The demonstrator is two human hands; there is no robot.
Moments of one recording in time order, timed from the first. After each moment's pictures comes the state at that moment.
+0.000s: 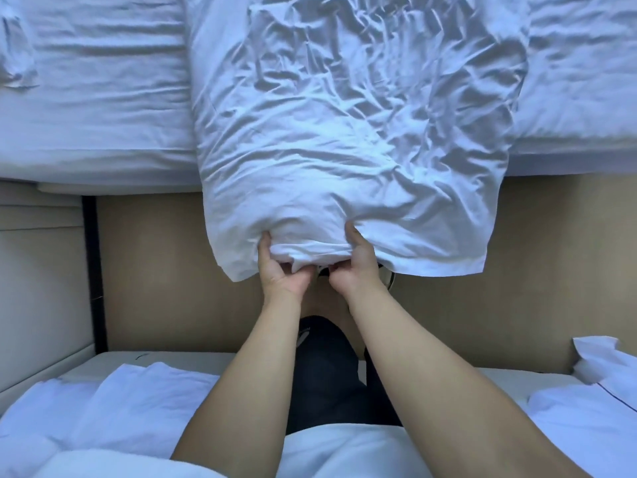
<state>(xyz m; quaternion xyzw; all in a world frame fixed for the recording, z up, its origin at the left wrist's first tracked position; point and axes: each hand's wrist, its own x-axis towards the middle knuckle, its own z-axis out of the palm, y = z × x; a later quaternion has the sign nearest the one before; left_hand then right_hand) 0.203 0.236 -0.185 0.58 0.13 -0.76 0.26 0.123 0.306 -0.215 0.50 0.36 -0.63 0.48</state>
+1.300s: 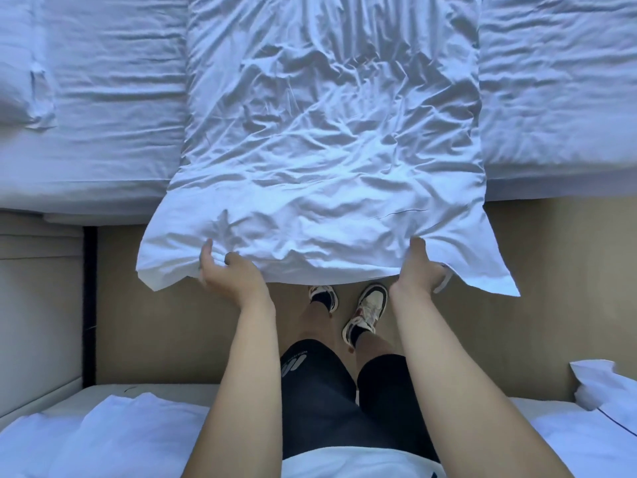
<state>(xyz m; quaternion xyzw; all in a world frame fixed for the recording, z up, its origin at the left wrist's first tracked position) 0.196 0.218 -0.142 0.76 -0.37 -0.39 0.36 0.033 0.379 -0.169 0.44 0.68 -0.54 0.24</state>
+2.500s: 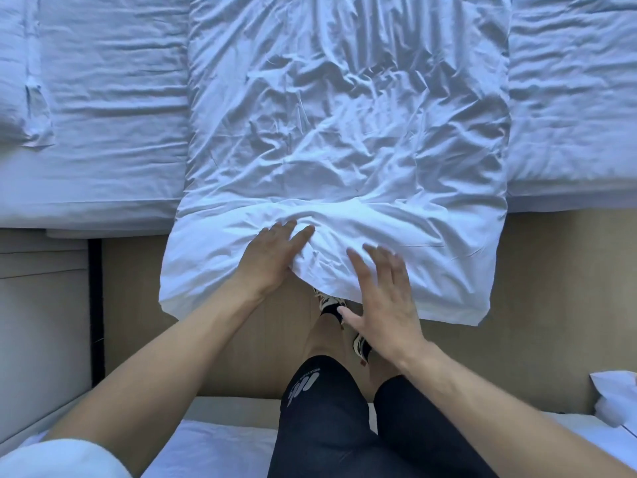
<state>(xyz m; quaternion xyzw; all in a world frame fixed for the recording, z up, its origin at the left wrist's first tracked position) 0.175 0.126 -0.182 0.16 -0.97 -0.14 -0.14 0.077 0.355 -0.175 -0.44 0.85 -0.17 0.23</state>
